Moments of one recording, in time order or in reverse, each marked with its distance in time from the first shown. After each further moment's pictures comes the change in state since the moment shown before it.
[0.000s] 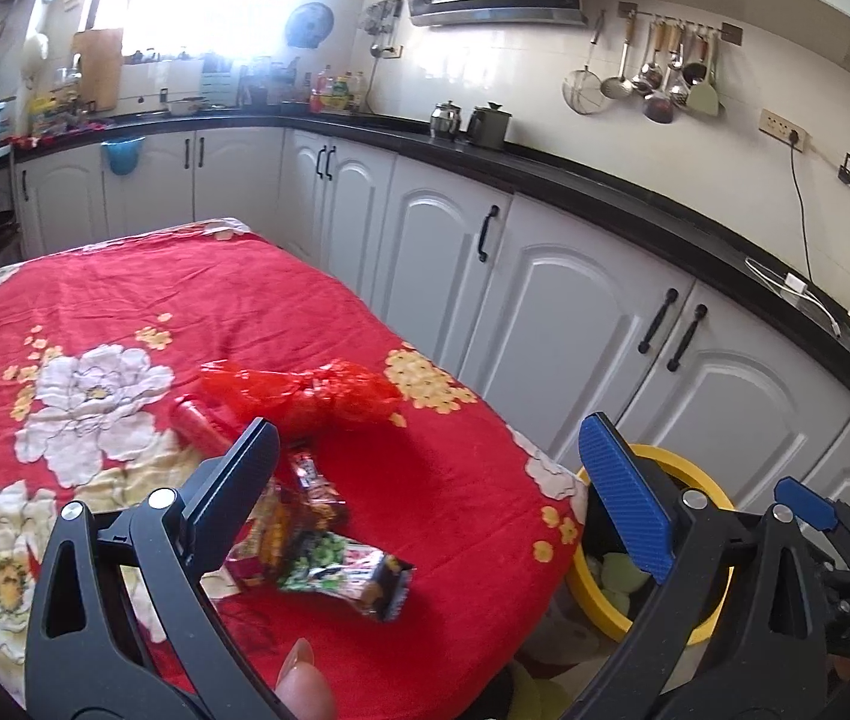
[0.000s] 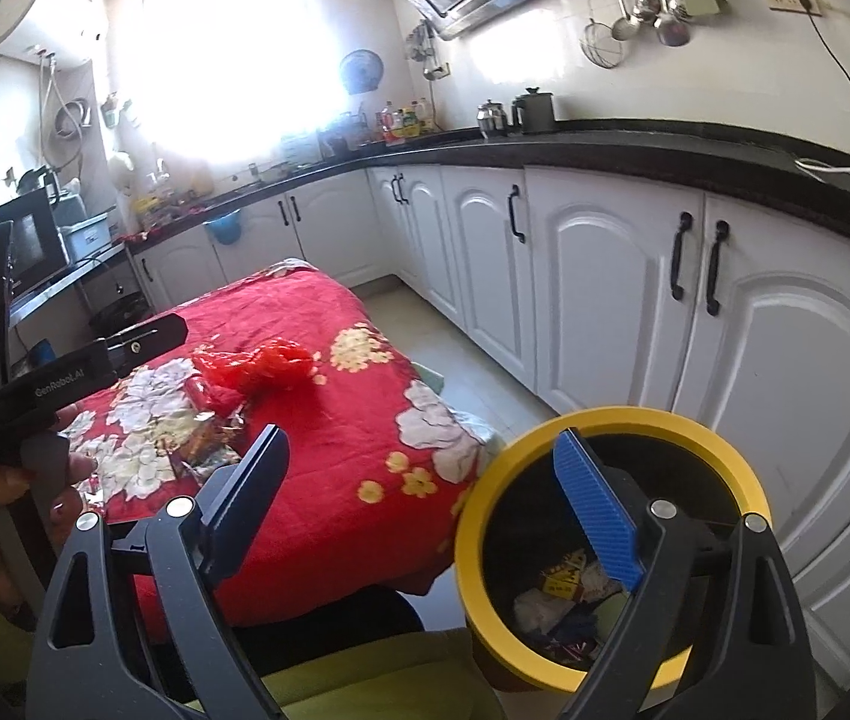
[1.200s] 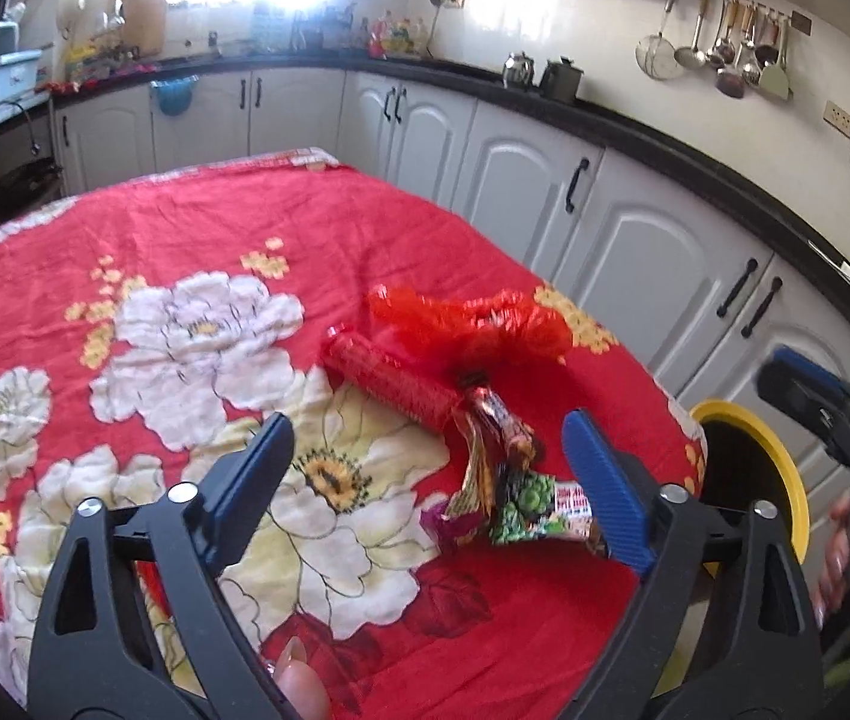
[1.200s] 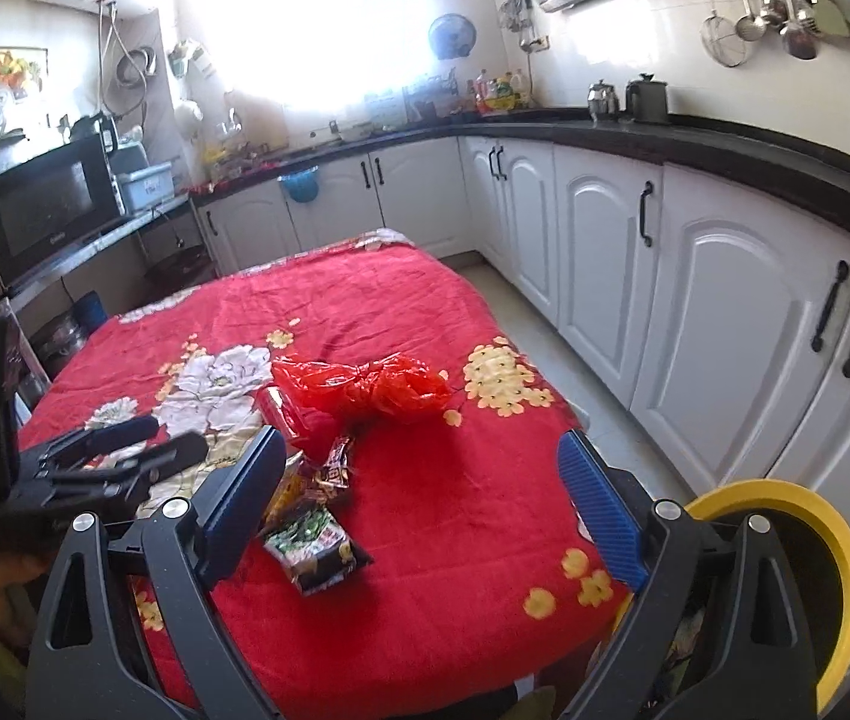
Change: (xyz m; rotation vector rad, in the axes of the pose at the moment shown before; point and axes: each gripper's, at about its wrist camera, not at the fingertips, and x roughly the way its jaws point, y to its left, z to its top) left arm 0.009 0.104 -0.021 -0.054 0.152 0.075; right arm 0.110 0.087 0.045 -0.112 0.101 0.151
